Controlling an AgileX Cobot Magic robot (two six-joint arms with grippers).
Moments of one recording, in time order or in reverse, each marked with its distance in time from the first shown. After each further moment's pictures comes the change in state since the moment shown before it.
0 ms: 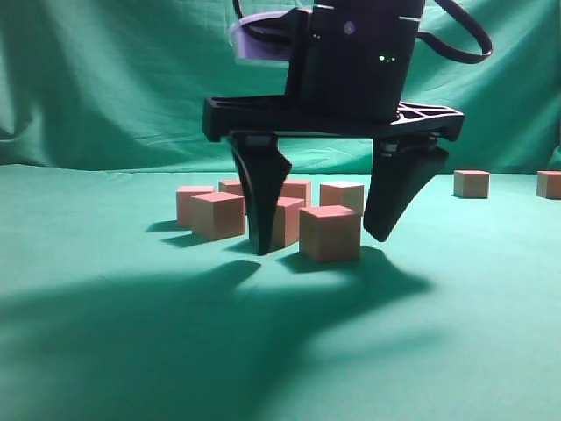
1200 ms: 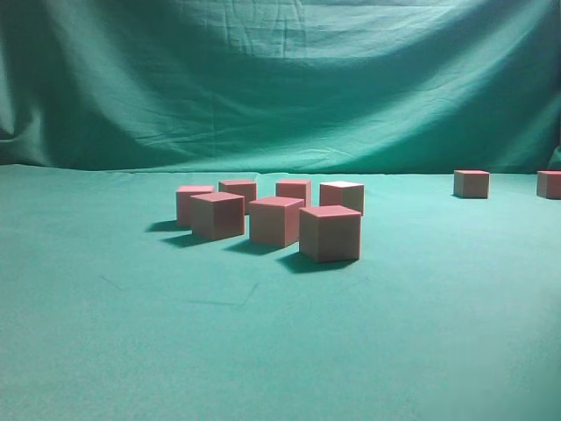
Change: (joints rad) left arm 0.000 0.000 0.000 0.000 0.000 0.000; right arm -0.477 -0.389 -0.215 -0.181 0.502 -0.029
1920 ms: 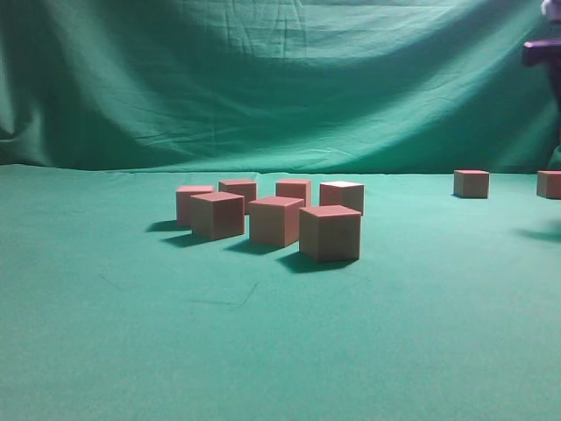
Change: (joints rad) left arm 0.000 0.000 0.000 0.000 0.000 0.000; right arm -0.305 0.440 -0.154 0.248 -0.146 -0.168
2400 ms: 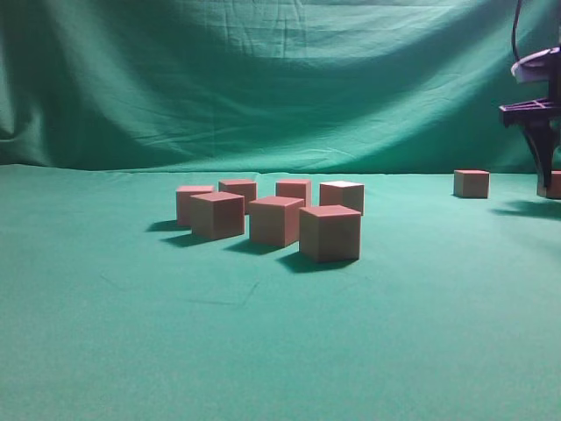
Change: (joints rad) left arm 0.000 0.000 0.000 0.000 0.000 0.000; right arm 0.000 0.255 -0.228 -0.046 0.030 -0.020
